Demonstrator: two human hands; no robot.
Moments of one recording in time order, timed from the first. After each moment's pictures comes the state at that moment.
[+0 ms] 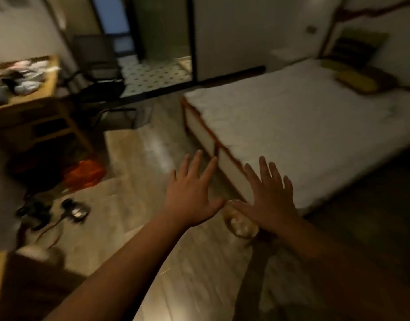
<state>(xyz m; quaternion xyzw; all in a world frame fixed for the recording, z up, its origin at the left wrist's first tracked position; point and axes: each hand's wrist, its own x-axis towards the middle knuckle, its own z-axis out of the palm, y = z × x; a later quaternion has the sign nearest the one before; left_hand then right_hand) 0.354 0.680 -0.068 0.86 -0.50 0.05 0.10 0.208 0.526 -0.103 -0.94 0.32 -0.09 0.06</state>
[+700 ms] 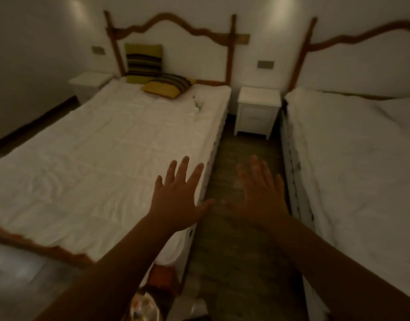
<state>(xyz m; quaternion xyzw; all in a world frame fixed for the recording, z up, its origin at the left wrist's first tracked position) 0.170 0.174 -0.081 0.61 -0.79 0.01 0.09 -0.050 0.167 -0.099 -0.72 0.68 -0.10 -0.03</state>
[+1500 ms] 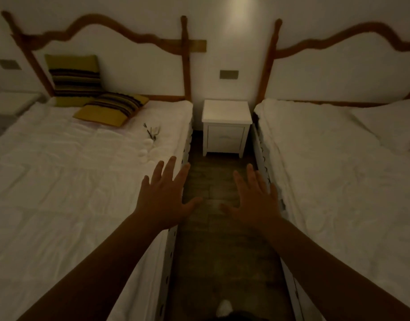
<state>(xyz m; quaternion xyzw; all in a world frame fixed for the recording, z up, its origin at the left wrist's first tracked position) 0.027 -0.312 -0.079 0.56 -0.83 0.01 0.07 -0.211 -0.274 -0.113 -0.66 0.75 -0.05 0.04</state>
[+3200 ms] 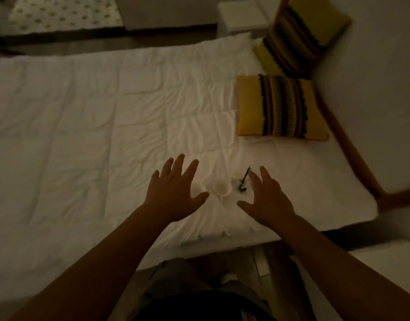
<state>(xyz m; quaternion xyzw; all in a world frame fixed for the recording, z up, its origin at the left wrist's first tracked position) 0.063 -0.935 -0.164 0.94 -0.33 -0.09 0.03 -0.058 -1.161 -0.200 -0.95 0.22 0.12 0.17</state>
